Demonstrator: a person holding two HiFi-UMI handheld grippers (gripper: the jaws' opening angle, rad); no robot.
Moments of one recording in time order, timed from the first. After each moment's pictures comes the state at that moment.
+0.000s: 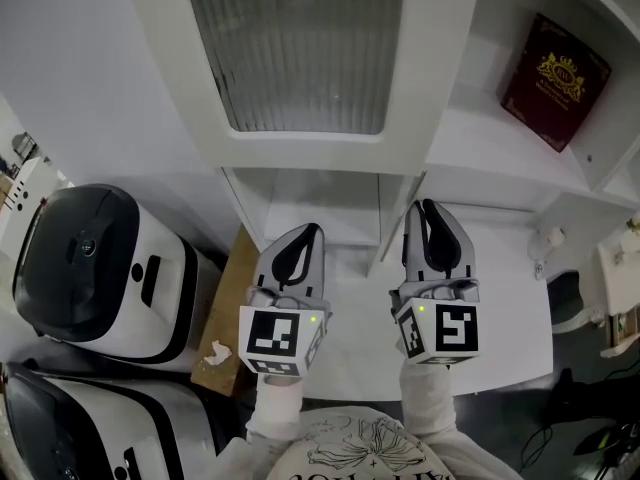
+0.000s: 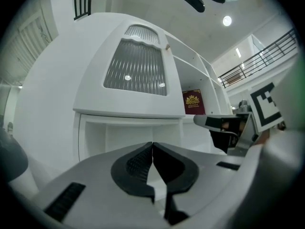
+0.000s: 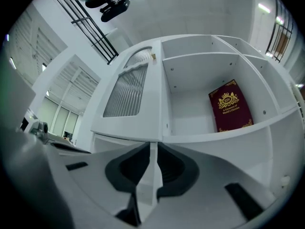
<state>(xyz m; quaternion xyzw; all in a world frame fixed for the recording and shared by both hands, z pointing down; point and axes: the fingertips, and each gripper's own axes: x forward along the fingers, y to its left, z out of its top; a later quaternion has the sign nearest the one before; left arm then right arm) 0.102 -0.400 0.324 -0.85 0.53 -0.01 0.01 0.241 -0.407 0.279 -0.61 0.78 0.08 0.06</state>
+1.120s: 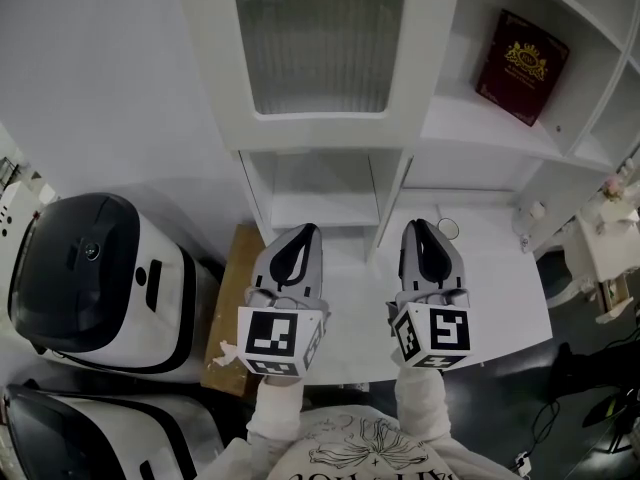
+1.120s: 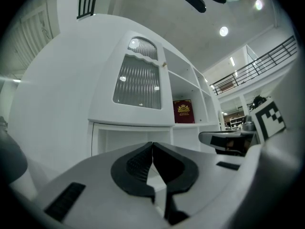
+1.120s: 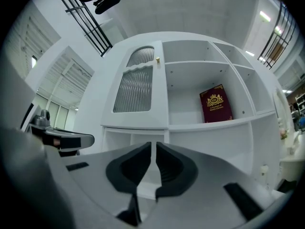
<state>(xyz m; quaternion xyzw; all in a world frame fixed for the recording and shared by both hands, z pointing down) 0.069 -0.341 0.308 -0.87 0.49 0.02 0.01 0.216 -0.331 0.307 -0.66 0.75 0.04 0.03</state>
